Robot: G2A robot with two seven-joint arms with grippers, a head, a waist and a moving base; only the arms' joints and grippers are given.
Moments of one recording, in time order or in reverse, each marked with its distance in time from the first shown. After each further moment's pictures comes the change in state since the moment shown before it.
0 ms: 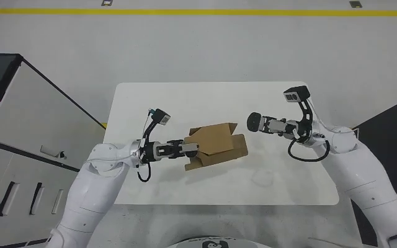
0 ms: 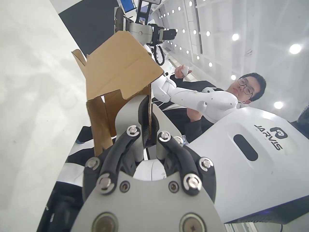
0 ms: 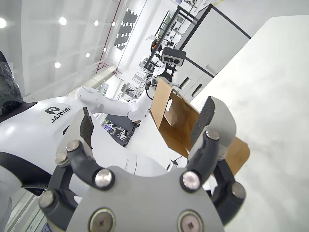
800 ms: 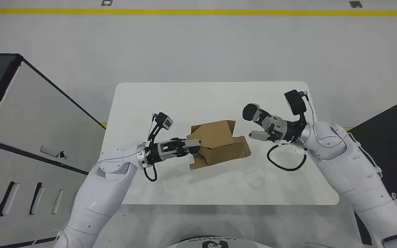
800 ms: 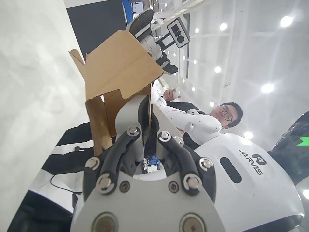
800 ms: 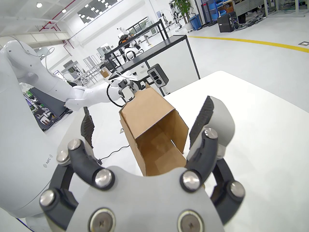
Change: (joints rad) left arm 0.021 -0.026 0.039 0.057 -0.083 0.131 0.095; right arm -0.023 -0.033 0.007 -0.059 -0.796 -0.334 -0.613
